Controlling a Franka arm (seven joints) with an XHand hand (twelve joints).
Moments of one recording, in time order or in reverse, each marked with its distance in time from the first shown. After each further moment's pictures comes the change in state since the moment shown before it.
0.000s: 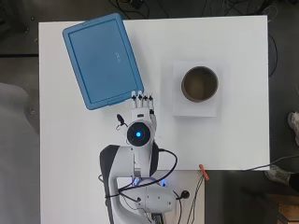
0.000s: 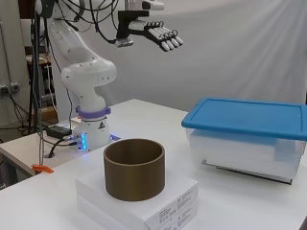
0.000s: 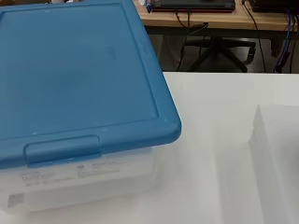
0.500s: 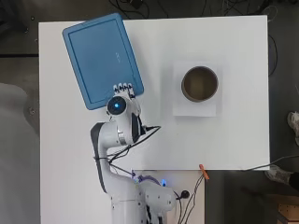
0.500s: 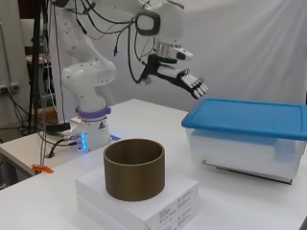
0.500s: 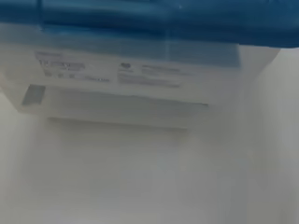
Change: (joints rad) arm 0.031 0.303 0.153 -0.149 -0.013 0.333 -0.095
